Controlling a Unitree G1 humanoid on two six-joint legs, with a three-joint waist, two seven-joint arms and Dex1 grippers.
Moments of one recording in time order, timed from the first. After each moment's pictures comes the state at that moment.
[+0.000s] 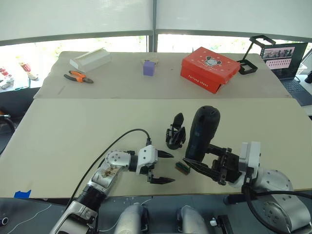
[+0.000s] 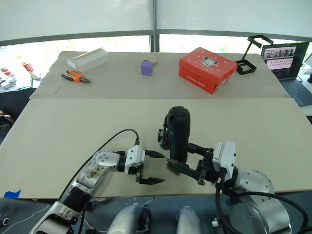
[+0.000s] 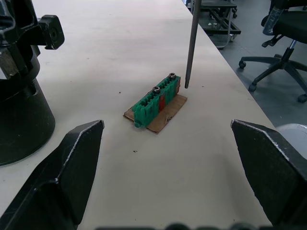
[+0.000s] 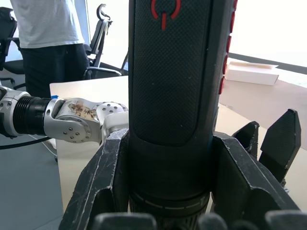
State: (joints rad) left arm -0.33 0.37 -0.36 0.14 -0.19 -0.02 -1.19; right arm 0.15 -0.58 -0.07 -0.63 0.61 0.16 0.88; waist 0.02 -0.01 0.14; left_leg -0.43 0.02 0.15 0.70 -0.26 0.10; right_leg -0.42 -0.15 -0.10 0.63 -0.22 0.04
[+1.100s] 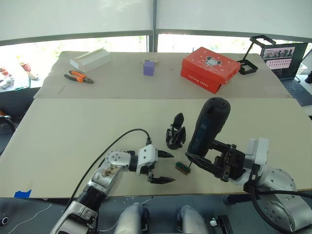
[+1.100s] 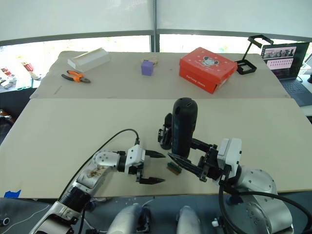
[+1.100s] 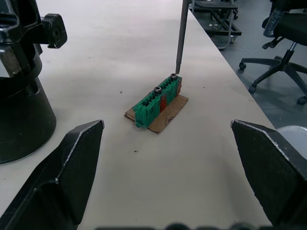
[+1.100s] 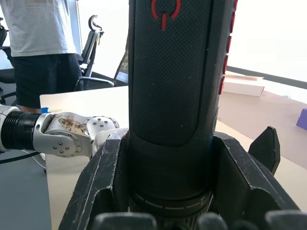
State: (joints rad) left arm -0.33 0.37 -0.36 0.13 -0.19 0.00 -1.19; right arm 0.14 -0.57 -0.11 -0.66 0.64 0.17 0.83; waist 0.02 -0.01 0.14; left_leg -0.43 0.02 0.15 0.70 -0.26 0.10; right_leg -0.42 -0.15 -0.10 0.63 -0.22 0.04
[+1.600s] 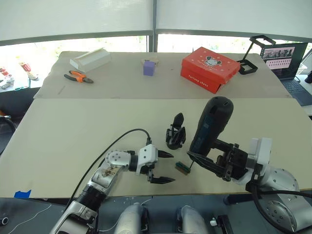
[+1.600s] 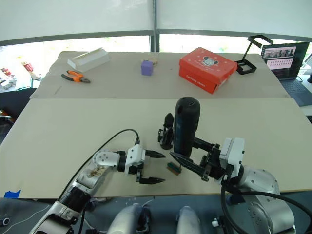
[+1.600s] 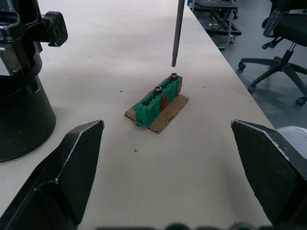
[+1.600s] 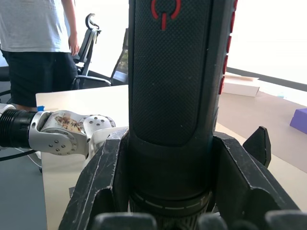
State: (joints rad) left arm -0.33 0.37 -0.36 0.13 -0.19 0.02 -1.19; right arm 0.14 -0.57 -0.13 -0.66 0.64 0.17 0.84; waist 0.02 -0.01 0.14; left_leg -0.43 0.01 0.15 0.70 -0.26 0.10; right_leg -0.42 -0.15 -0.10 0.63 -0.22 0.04
